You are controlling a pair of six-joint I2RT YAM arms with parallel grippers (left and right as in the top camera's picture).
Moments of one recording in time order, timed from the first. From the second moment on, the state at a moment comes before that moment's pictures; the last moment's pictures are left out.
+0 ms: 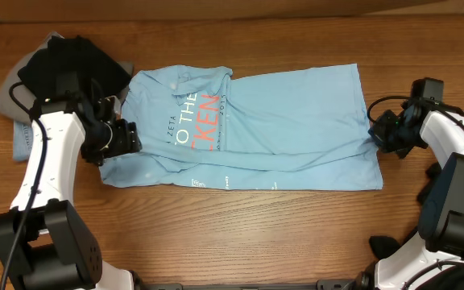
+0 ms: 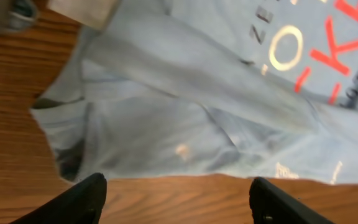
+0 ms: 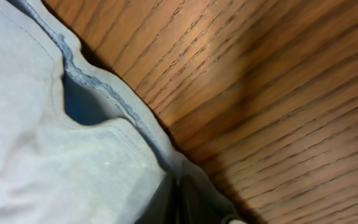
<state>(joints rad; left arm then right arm) 0.18 1.70 1.31 -1.08 0.20 0.00 -0.29 1.88 1.20 -0.69 -0.20 0.49</state>
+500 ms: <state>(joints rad) 0.03 1.70 1.06 -0.88 0.33 0.05 -0.29 1.88 1.20 -0.68 -0.21 0.51</state>
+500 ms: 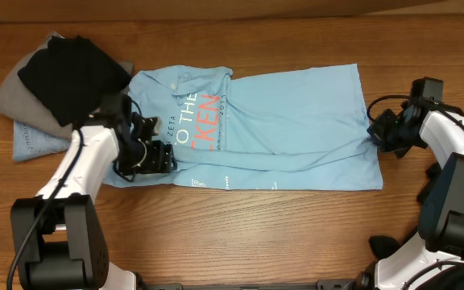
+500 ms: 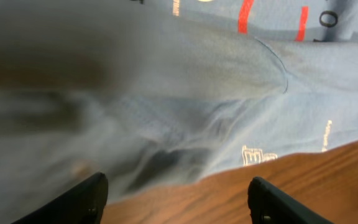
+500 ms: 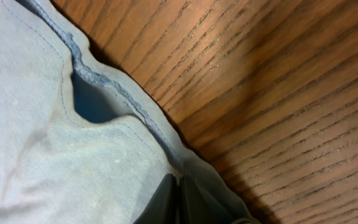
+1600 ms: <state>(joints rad) 0.02 1.70 0.91 -0.54 0.37 -0.06 -0.29 1.88 1.20 -0.67 -0.22 0.51</state>
